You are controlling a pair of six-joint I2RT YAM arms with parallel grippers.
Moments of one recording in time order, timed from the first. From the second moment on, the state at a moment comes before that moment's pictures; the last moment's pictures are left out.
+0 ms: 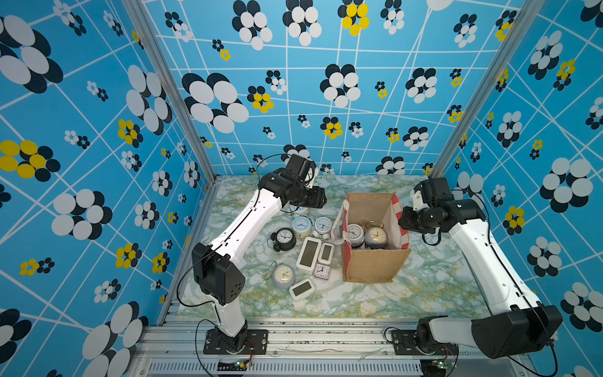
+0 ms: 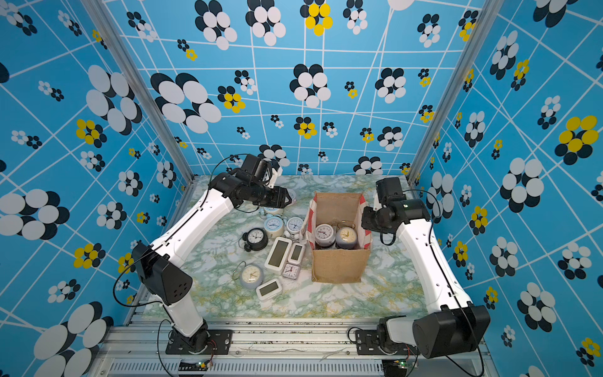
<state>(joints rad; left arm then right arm) -0.50 1.78 1.86 -0.95 0.21 -0.31 0.14 1.33 1.41 -1.12 -0.03 0.30</state>
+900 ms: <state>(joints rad) -0.35 2.16 1.89 -0.80 0.12 -0.07 0.14 1.35 1.43 -1.13 -0.03 0.31</state>
